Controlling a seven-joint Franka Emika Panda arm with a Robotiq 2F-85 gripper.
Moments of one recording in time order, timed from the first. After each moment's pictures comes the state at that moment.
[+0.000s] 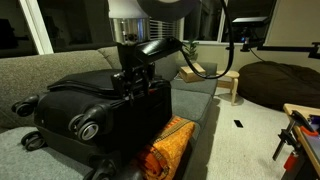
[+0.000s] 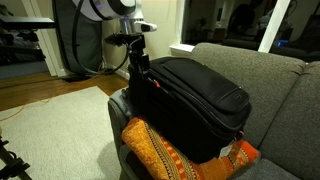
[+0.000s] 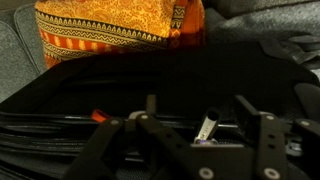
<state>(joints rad) 0.26 0.43 -0.01 -1.94 -0.22 2.44 0.55</state>
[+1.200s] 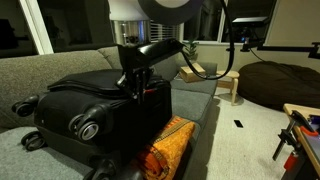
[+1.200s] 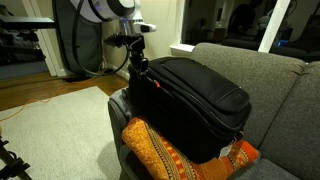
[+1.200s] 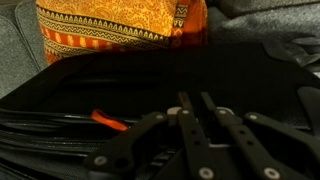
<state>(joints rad) 0.27 0.43 -0.02 -1.95 -0.24 2.46 0.55</state>
